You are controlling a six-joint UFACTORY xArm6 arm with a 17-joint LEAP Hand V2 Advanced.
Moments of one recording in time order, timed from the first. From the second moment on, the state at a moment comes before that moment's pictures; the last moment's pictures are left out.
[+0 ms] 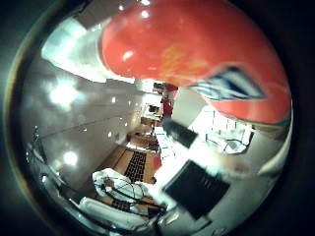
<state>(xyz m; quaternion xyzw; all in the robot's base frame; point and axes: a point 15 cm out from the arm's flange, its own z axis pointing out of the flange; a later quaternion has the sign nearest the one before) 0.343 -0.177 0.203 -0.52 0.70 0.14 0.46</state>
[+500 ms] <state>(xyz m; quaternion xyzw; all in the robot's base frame) 0.379 -0.139 0.224 -0.45 0.69 0.14 0.55</state>
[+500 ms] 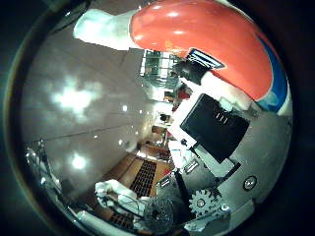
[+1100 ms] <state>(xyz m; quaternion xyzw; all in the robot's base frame) 0.359 -0.124 0.340 -0.57 0.67 0.13 0.46</state>
